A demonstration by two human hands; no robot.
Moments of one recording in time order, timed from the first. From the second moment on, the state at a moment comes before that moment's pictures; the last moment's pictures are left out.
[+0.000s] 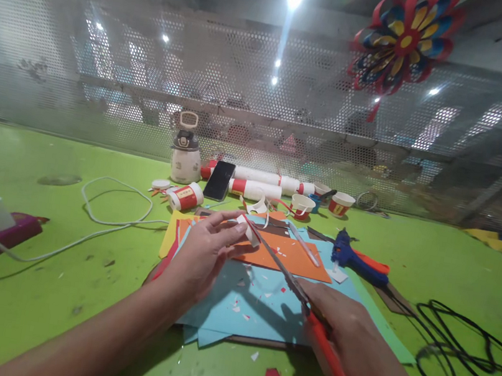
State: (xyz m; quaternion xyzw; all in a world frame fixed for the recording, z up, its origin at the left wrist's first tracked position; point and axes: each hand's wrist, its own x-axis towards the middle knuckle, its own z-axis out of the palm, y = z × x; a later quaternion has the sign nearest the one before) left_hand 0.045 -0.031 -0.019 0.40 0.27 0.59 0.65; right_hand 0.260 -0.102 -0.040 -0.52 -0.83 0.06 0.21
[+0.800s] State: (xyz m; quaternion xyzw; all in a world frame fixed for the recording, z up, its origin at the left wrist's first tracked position) left_hand 0.048 -0.033 -0.018 0.39 0.28 0.59 0.64; right_hand 0.256 -0.107 -0.031 -0.53 -0.81 0.11 0.23
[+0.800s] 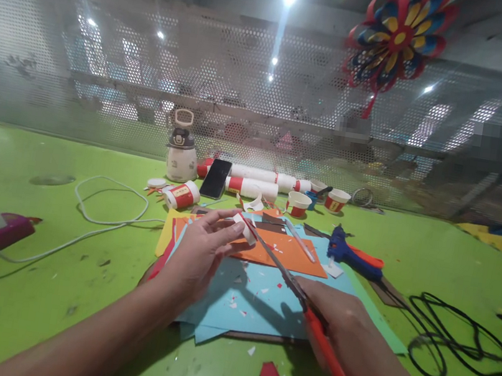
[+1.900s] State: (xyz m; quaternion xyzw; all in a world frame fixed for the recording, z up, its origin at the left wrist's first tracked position) left_hand 0.049 -0.034 -0.019 0.41 0.27 0.60 0.63; right_hand 0.258 -0.106 -0.029 -0.52 -0.81 0.08 0.25
